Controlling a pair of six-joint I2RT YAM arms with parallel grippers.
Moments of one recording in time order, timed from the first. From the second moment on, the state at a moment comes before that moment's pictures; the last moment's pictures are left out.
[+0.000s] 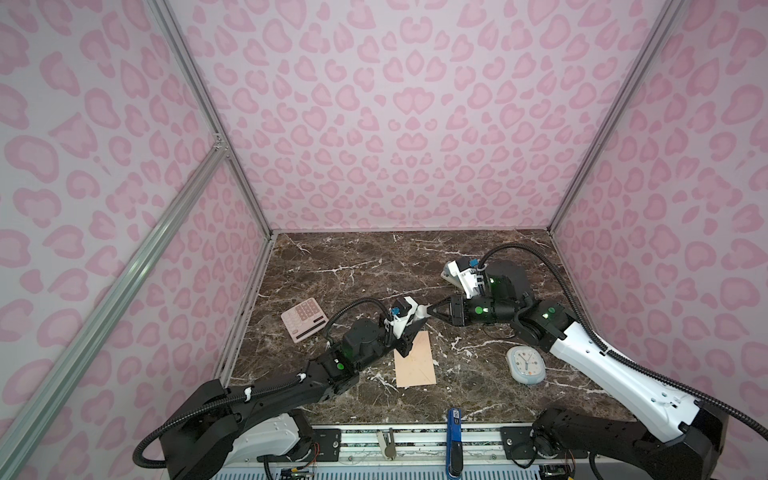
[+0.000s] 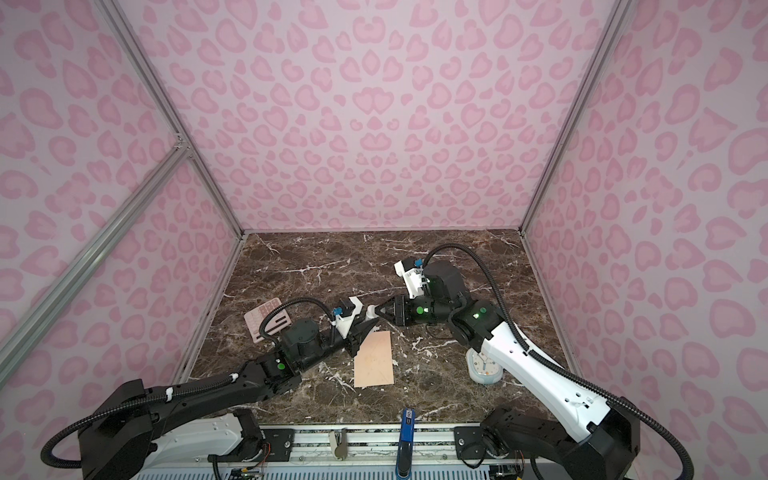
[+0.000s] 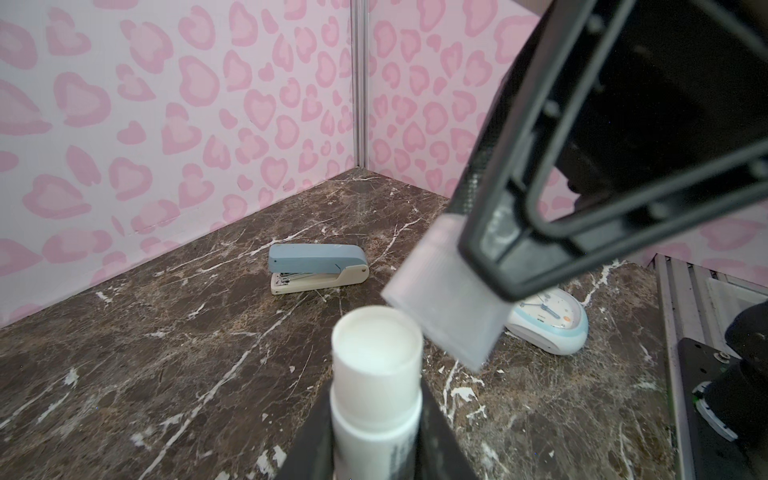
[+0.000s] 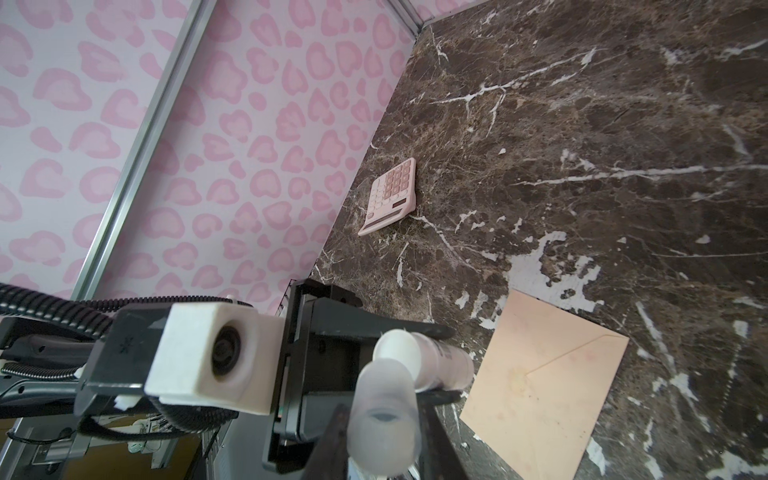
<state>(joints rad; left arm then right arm) -0.92 1.17 0.51 0.52 0.01 -0.02 0.65 1.16 1.07 -0.48 -0.52 0.62</state>
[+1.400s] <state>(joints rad) -0.94 1.18 0.53 0.47 0.00 0.00 0.69 1.28 1.22 -0.67 -0.43 0.52</state>
